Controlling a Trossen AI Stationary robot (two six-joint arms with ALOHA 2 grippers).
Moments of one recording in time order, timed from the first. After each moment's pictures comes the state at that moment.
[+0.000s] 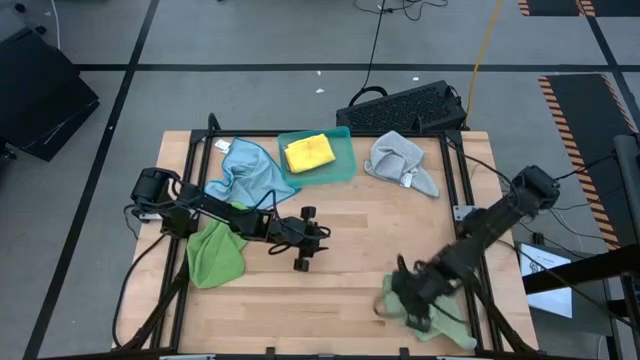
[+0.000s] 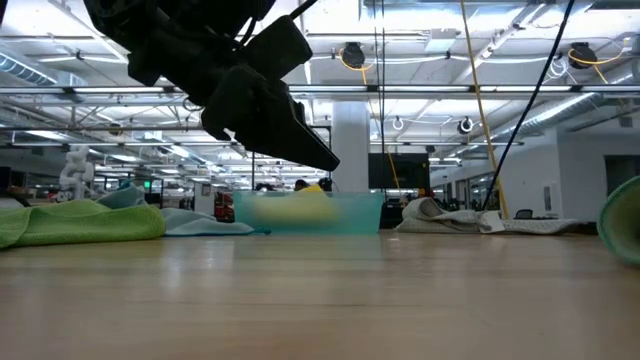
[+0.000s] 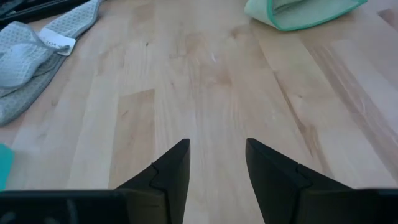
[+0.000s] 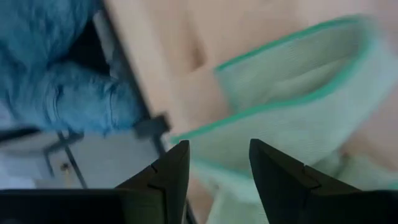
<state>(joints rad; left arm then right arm) -0.17 1.75 0.86 0.30 -0.13 0.15 0.71 1.49 1.11 -0.83 -0.18 1.09</state>
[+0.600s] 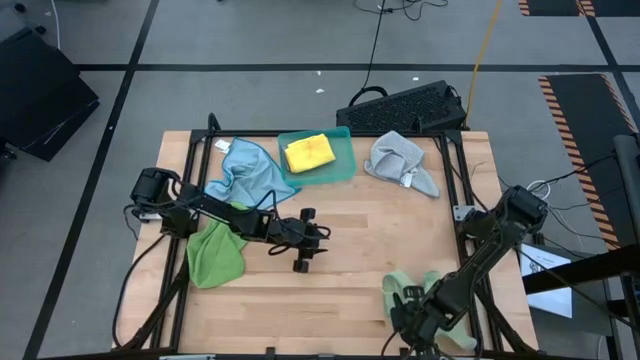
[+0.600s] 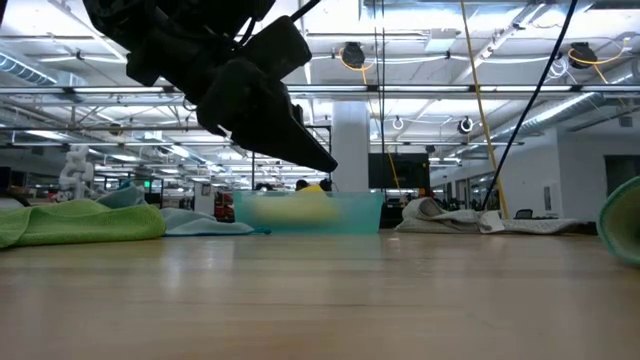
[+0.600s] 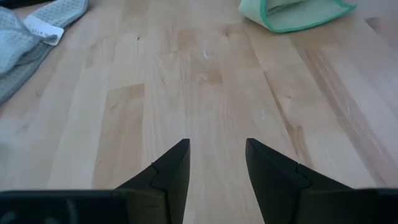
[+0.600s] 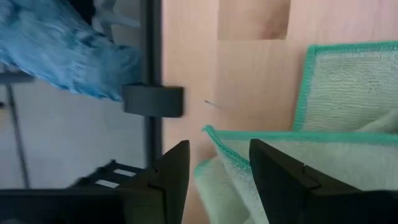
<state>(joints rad) -0.17 1.75 0.86 0.29 -0.10 0.09 0.86 1.71 1.11 -0.64 -0.15 0.87</state>
